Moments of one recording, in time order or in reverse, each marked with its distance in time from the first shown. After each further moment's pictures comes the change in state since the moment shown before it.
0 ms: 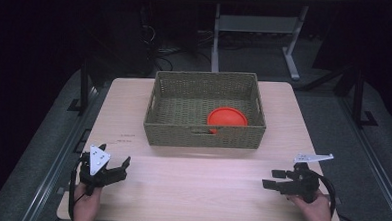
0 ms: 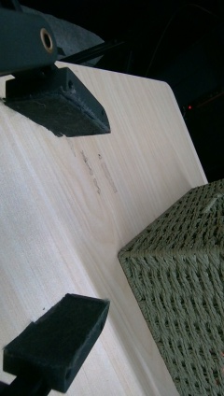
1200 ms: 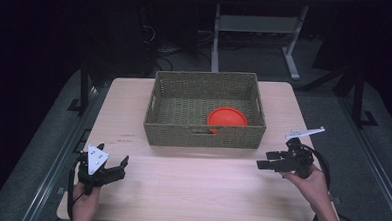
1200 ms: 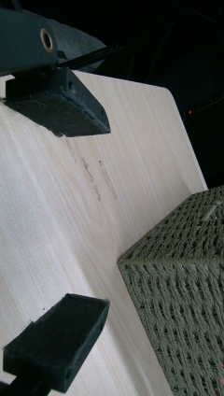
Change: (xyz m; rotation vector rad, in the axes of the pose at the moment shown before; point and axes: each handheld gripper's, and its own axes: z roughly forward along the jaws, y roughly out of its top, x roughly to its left) left arm 0.004 -0.001 -0.001 -0.003 0.018 -0.005; right arm 0.009 0.069 0.002 0.086 0.003 -0.028
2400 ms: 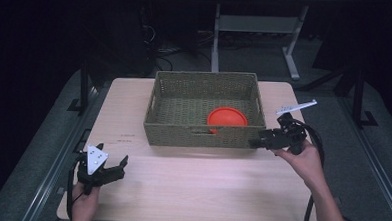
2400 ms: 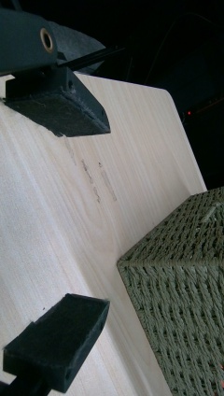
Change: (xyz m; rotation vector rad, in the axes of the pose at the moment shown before) left arm 0.001 0.000 -0.001 0.002 0.002 -0.002; right arm 0.025 0.070 -0.006 0.001 -0.019 -0.077
